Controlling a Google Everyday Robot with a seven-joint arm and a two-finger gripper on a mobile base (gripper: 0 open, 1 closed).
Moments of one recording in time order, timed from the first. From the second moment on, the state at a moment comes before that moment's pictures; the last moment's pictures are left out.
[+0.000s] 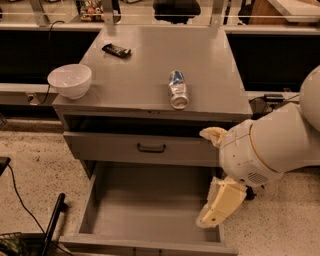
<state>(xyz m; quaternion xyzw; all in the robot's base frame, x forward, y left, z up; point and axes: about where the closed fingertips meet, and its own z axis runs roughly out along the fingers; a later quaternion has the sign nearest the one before) 0.368 -0.084 0.860 -0.63 0.72 0.12 0.27</state>
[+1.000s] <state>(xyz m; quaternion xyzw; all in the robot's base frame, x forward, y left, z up) 0.355 -0.082 0.680 -0.66 0.71 0.14 0.21</state>
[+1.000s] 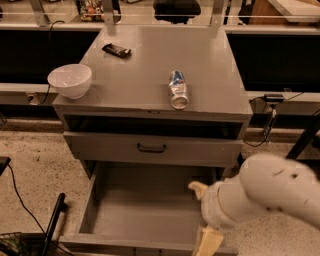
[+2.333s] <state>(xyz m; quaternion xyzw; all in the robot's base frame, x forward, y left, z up) 0.351 -0.098 0.600 -0.66 0.71 0.13 0.22</state>
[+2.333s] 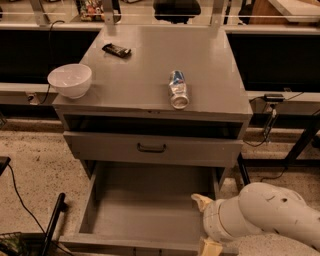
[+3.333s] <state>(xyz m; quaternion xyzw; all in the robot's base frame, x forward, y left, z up) 0.379 -0.096 0.482 -0.68 0.66 0.13 0.27</state>
